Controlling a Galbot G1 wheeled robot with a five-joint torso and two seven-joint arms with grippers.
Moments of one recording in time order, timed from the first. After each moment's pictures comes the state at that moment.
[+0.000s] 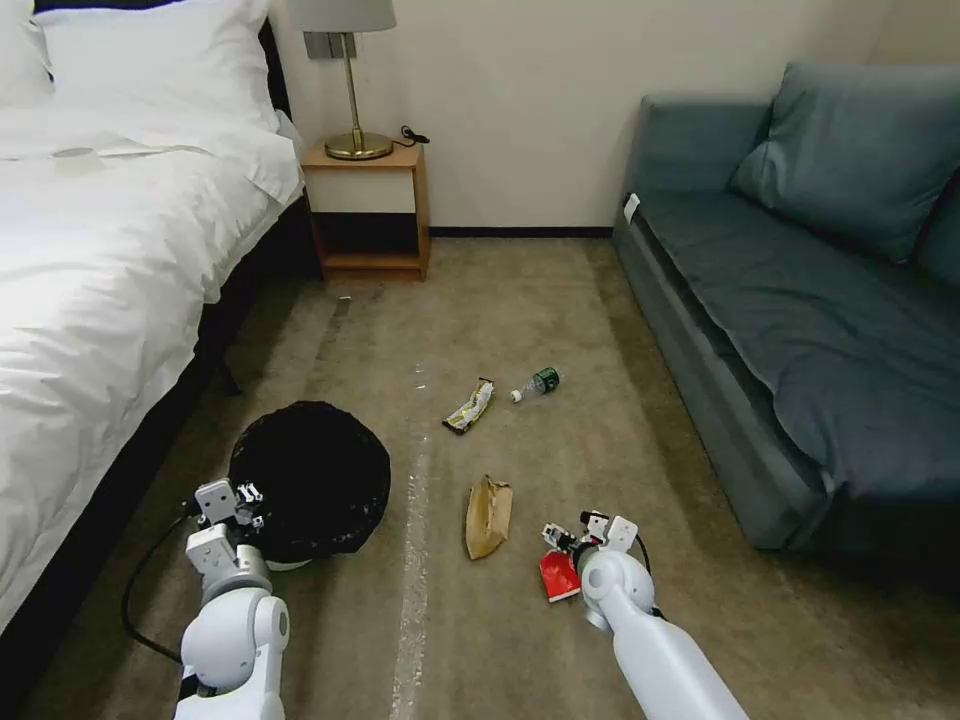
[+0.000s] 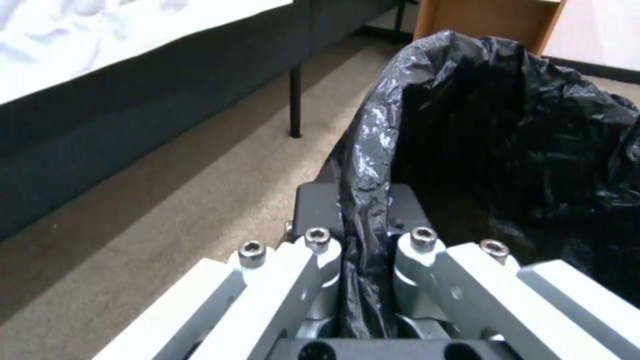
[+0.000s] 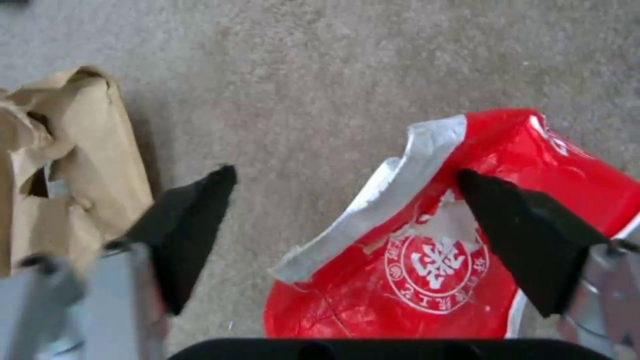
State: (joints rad) left arm 1.34 -1.56 -0.74 -1.86 -0.15 0.21 -0.25; right arm -1.03 1.40 0.22 1.29 0.90 -0.37 0.50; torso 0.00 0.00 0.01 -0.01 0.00
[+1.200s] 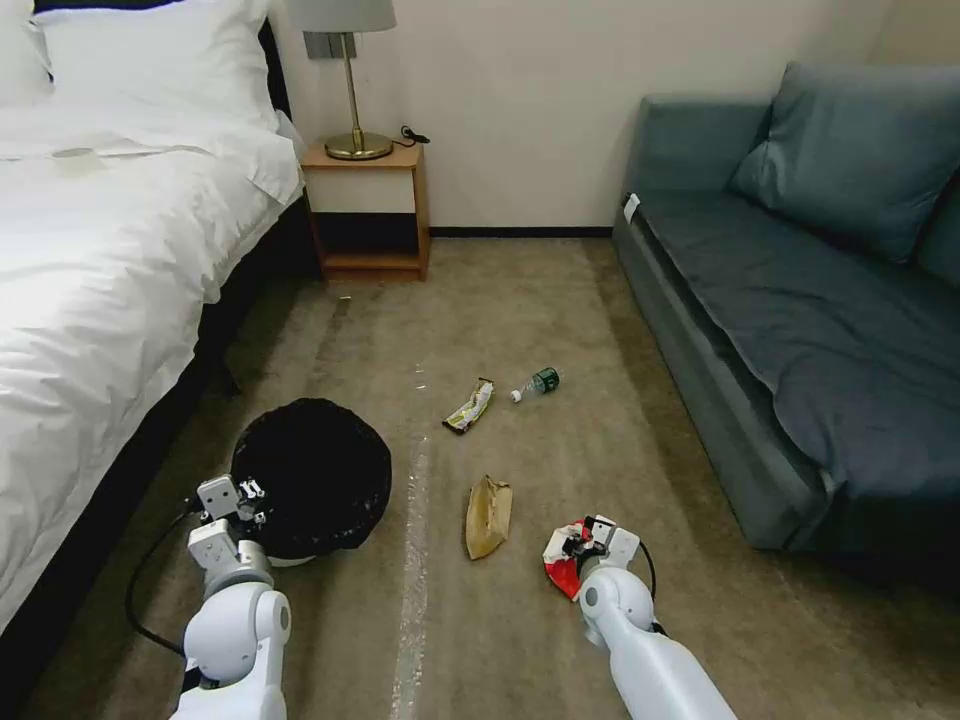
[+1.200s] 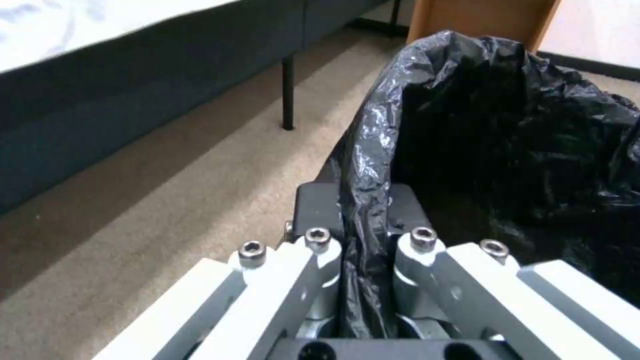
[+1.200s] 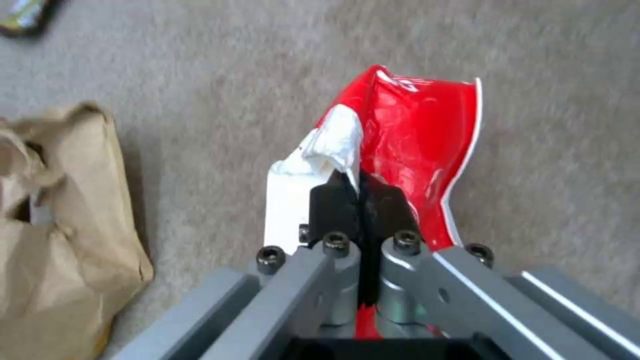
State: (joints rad) left arm 1.31 -1.56 -0.73 -1.82 -0.16 0.21 -0.25; right arm -1.08 1.41 0.24 1.32 0.73 -0.26 0.44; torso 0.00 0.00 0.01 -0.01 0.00
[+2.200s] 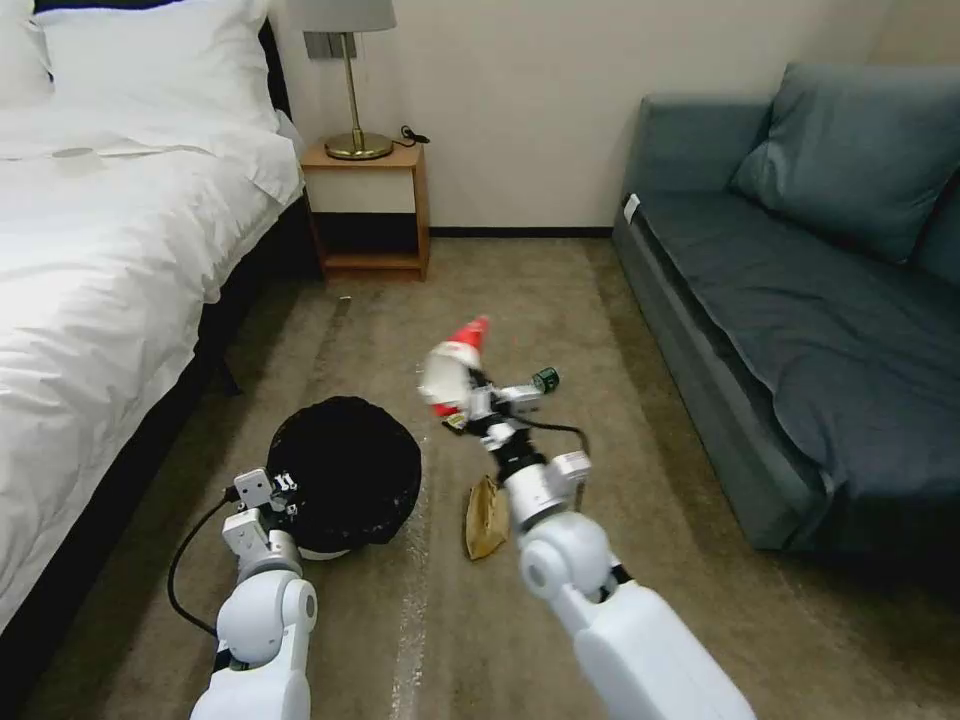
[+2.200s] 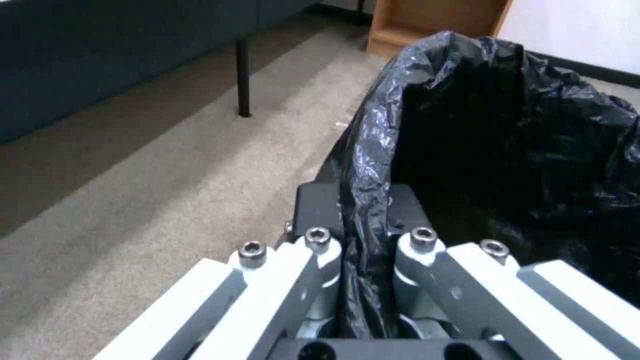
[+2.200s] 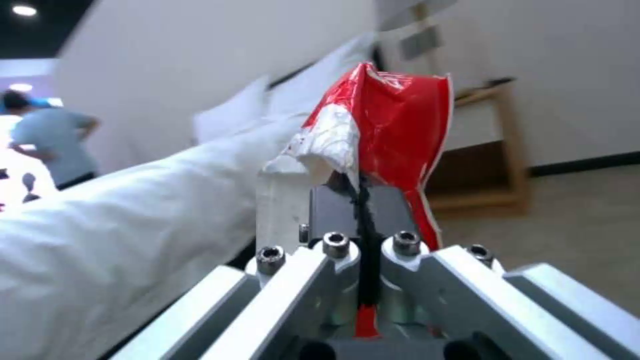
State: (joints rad) left arm 1.29 -1.56 -0.66 -1.80 -0.19 0.22 -0.25; right arm -0.98 1.39 -0.16 1.76 0.51 0.14 0.08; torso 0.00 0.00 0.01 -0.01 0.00
